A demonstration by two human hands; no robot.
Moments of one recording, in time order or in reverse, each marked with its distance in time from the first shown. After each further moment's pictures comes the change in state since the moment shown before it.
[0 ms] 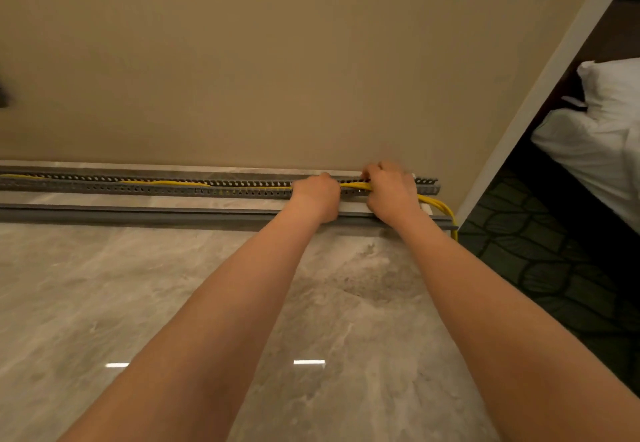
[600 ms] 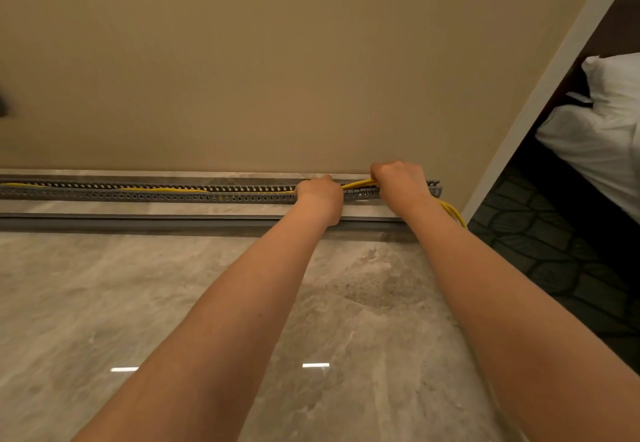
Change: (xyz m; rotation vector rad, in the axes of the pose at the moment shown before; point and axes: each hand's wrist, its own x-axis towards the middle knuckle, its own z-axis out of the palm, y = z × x) left_hand 0.007 0.008 -0.006 0.121 -0.080 -0.021; right_hand 0.012 0.013 -0.015 -0.223 -0.034 -0.131
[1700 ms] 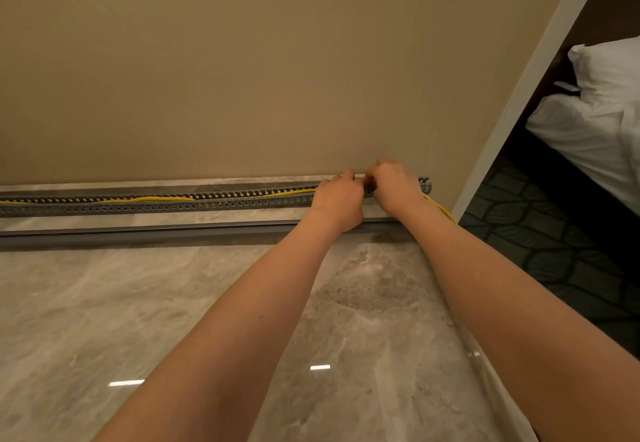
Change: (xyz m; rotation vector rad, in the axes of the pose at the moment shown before) left_hand 0.006 0.033 0.004 -0.212 0.262 0.201; right_hand 0.001 0.009 0.013 0.343 -0.004 0.167
